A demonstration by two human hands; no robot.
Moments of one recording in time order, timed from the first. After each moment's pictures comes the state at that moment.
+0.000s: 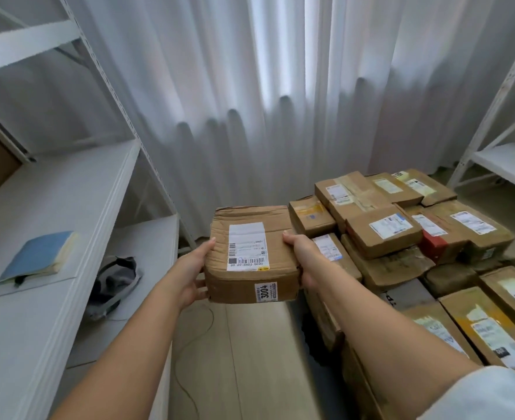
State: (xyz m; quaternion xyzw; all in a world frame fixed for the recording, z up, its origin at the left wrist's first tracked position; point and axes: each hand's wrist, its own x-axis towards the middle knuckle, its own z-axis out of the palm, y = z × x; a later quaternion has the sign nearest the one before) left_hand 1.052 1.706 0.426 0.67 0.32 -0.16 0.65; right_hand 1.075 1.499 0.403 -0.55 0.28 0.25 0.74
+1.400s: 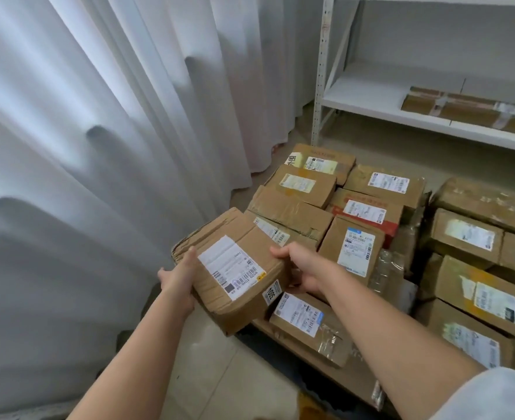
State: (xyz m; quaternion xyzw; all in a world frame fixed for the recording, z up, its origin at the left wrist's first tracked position) left_hand 1.572 1.518 0.305 0.75 0.27 -0.30 0.53; right_hand 1.431 1.339 0.291 -0.44 0.47 0.14 0.75
